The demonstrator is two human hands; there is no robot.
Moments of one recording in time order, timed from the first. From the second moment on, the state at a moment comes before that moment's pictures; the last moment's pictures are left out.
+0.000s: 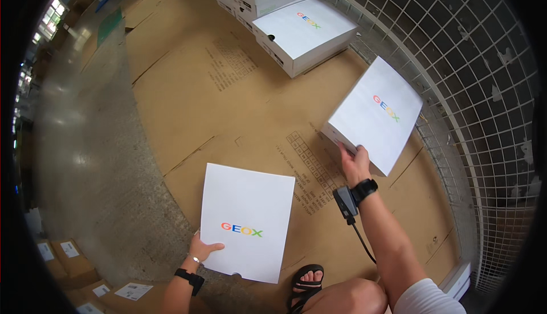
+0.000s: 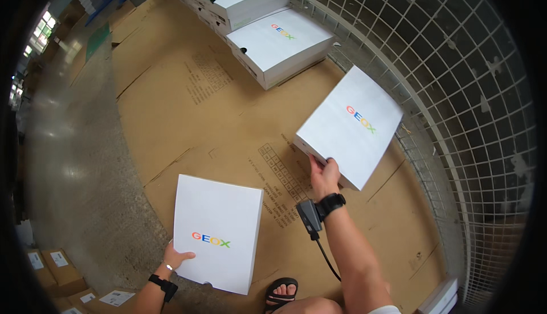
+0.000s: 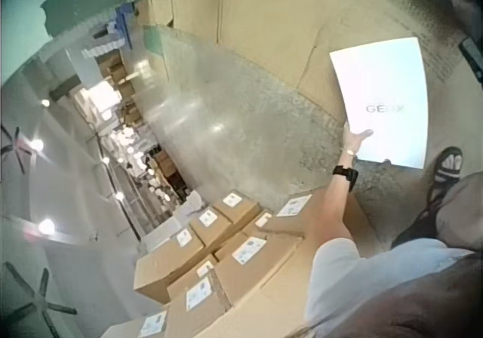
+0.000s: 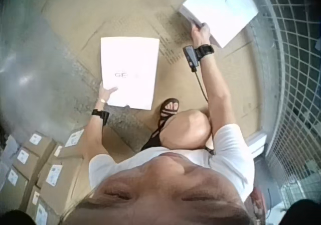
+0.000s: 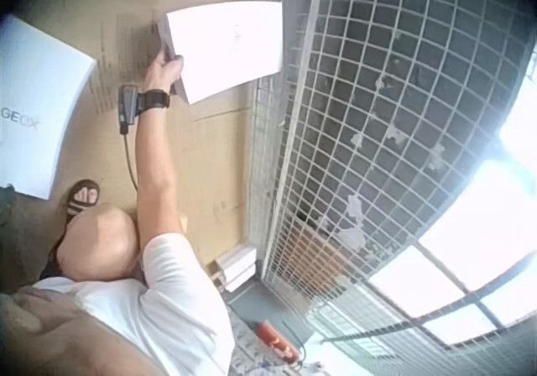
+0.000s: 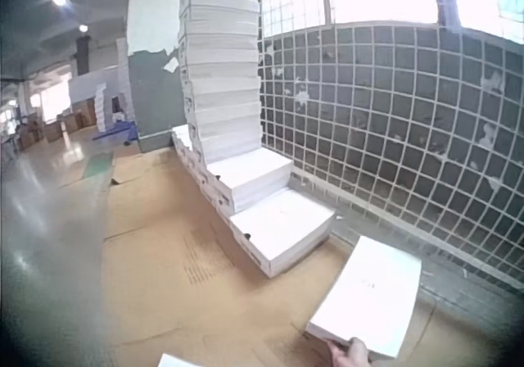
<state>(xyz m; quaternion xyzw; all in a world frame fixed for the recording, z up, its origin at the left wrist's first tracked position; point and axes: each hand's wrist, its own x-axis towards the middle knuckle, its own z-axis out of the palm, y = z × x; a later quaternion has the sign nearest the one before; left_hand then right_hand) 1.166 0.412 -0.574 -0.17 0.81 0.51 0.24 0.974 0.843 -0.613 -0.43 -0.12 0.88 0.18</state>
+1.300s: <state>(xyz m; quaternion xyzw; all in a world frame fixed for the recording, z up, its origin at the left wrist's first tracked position) 1.172 0.409 -0.590 -0.22 0.74 0.58 0.24 1.014 0.888 -0.613 -0.42 -0.04 0.87 0.25</state>
